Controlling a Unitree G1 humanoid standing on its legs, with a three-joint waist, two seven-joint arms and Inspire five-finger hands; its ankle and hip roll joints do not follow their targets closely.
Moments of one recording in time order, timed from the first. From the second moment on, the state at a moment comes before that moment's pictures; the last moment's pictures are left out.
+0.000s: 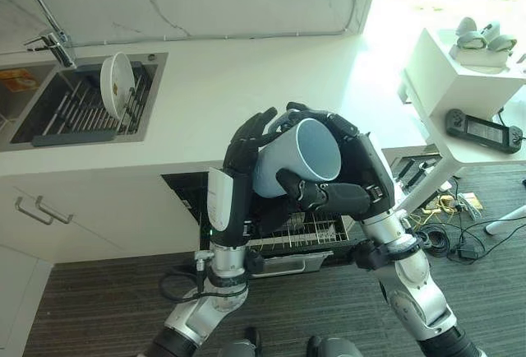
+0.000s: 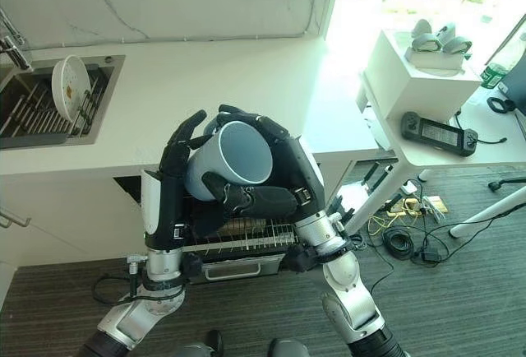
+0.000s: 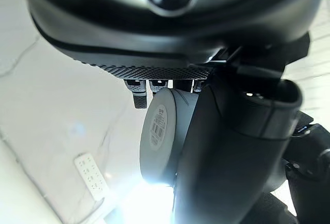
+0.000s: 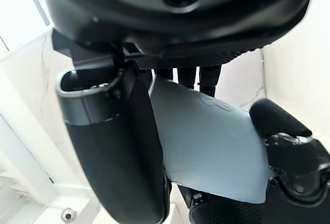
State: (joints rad) left arm -0.09 0.38 -0.39 0.01 0.67 -0.53 0.90; right arm -0.11 -0.38 0.34 -0.29 0.49 -0.35 0.05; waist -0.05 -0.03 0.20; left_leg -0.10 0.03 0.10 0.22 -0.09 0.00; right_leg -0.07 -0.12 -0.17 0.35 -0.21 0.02
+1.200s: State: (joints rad) left arm 0.05 0.51 0.00 -0.17 0.20 -0.39 0.38; right arm -0.03 -0.45 -0.05 -0.22 0.56 -0.31 -0.04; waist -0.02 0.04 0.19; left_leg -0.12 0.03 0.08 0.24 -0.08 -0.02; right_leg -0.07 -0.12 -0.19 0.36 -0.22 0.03
